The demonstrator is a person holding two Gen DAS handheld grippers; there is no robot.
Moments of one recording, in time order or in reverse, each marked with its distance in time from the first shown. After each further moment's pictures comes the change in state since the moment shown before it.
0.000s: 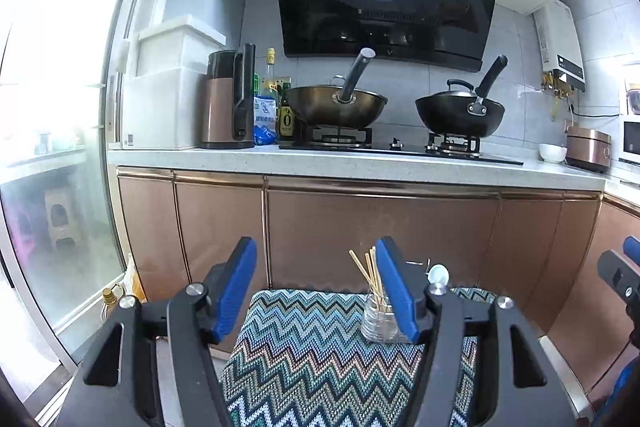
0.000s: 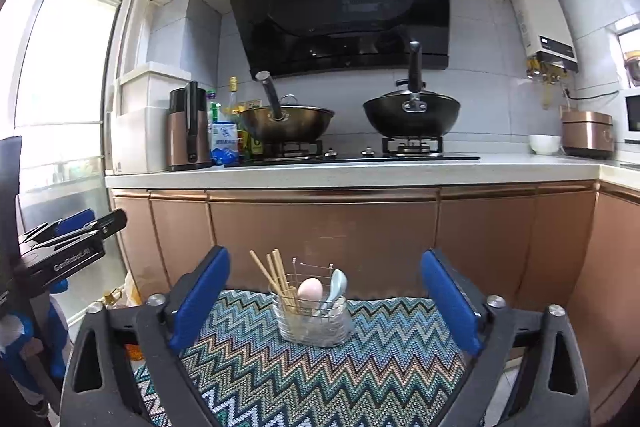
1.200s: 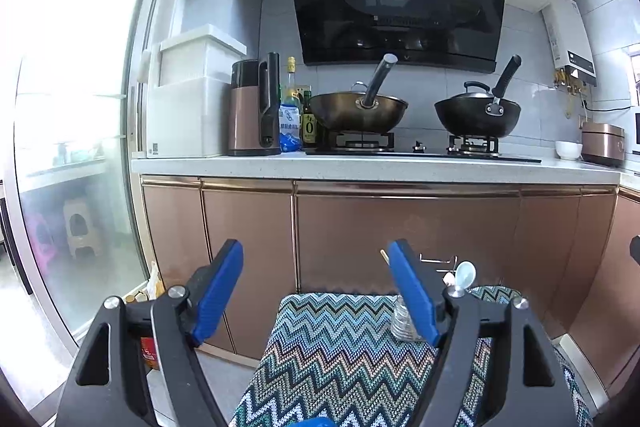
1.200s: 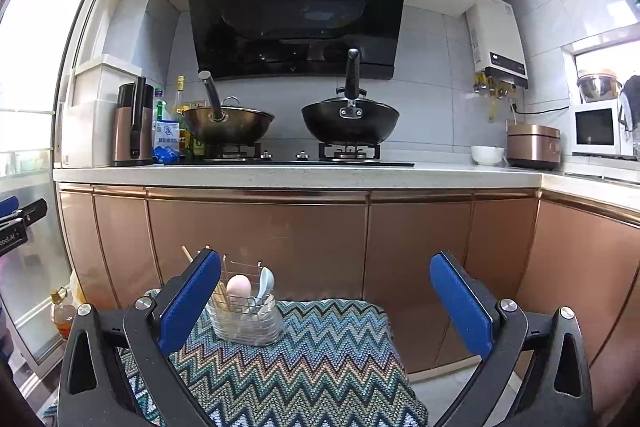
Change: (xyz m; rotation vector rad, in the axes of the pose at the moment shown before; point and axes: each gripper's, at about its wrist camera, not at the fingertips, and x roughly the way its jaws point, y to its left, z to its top) left arm -0.011 0.022 -0.008 0.025 -0.033 0.067; right arm -0.013 -0.030 -0.010 -0.049 -0.025 -0.207
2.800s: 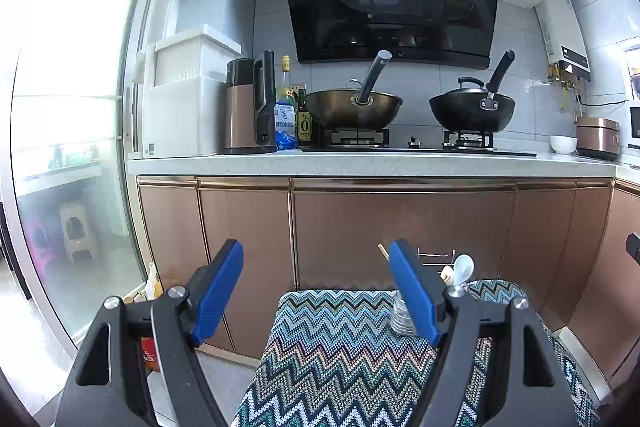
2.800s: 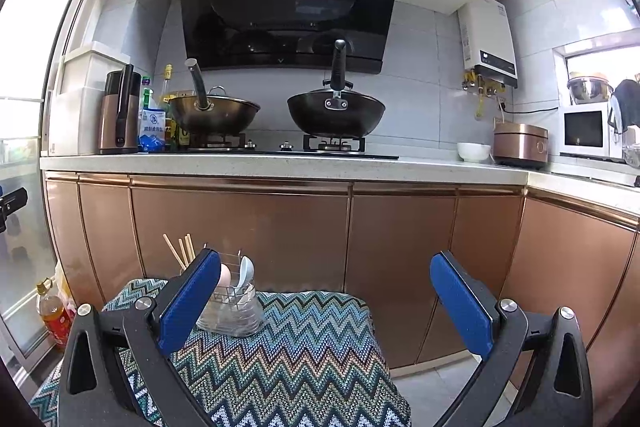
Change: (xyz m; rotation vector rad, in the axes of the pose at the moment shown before) left arm -0.003 0.000 -0.006 0.014 -0.001 -0.013; right arm 0.004 -0.007 -0.009 -0.019 0.024 -0.047
